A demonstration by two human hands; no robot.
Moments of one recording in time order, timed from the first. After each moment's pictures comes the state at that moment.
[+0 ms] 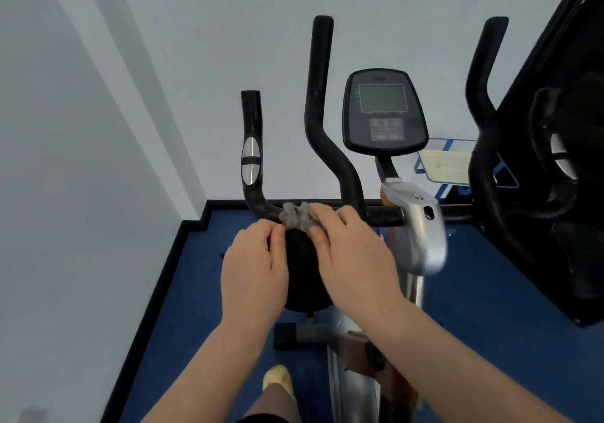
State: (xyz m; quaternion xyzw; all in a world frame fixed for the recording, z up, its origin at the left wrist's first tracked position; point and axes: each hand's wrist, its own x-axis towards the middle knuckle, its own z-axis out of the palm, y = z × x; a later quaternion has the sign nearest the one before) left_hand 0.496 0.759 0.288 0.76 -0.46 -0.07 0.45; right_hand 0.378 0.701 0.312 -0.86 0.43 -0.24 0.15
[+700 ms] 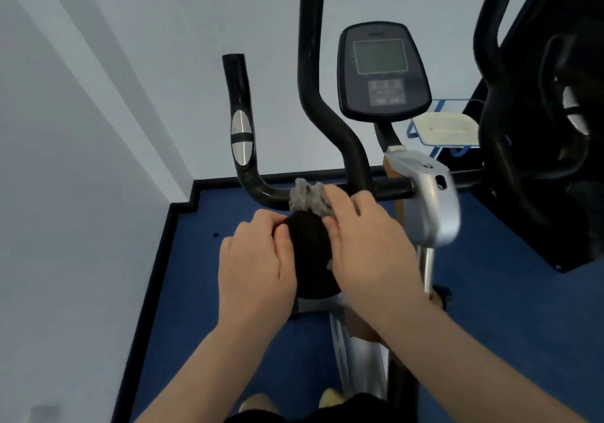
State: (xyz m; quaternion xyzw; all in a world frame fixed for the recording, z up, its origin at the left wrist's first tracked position) left_hand 0.504 0.769 0.286 0.74 -0.52 -0.08 0.41; right_hand 0.379 0.711 0.308 -0.85 0.48 -0.19 0.07
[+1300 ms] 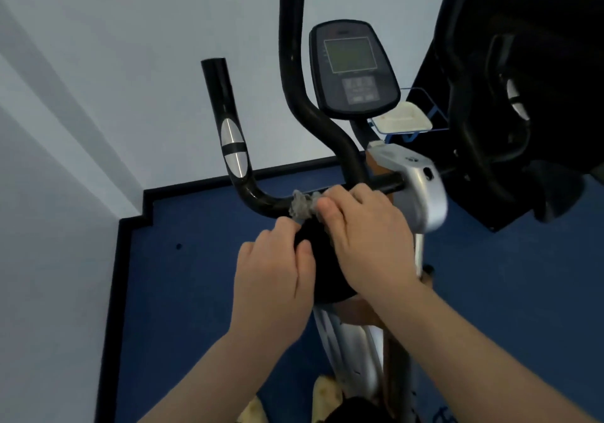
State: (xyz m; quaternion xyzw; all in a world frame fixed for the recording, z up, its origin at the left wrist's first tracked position) left_hand 0.531 0.768 0.290 0.65 -0.65 -0.13 0.38; right_hand 0.411 0.711 0.317 -0.78 0.58 -0.22 0.06
